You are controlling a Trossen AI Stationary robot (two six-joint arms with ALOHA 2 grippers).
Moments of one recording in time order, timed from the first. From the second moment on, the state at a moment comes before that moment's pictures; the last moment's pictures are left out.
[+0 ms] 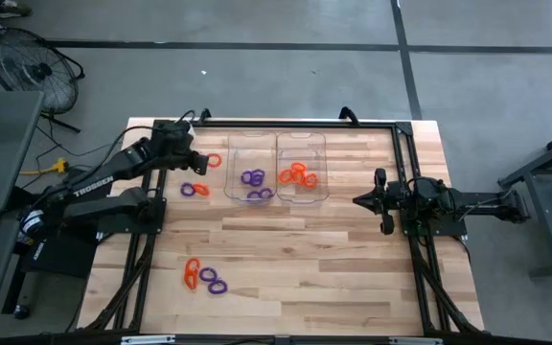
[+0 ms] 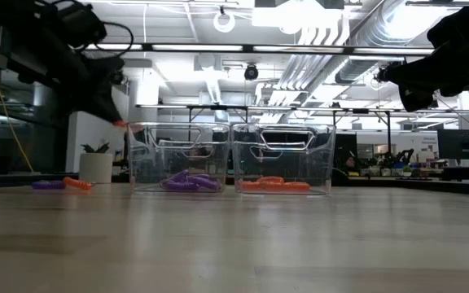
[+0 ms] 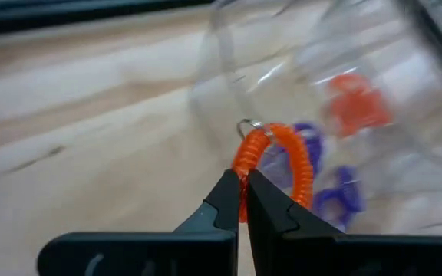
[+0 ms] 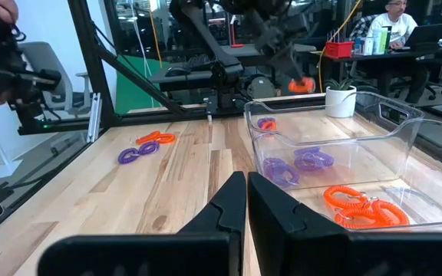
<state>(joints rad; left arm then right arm) 0.72 0.77 0.53 -0.46 0.10 -0.47 -0.03 0.06 0.01 0.03 -0.03 0.10</state>
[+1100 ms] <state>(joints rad) 0.38 1.49 1.22 -0.44 0.17 -0.18 -0.03 0.06 0.01 0.03 -0.03 0.10</state>
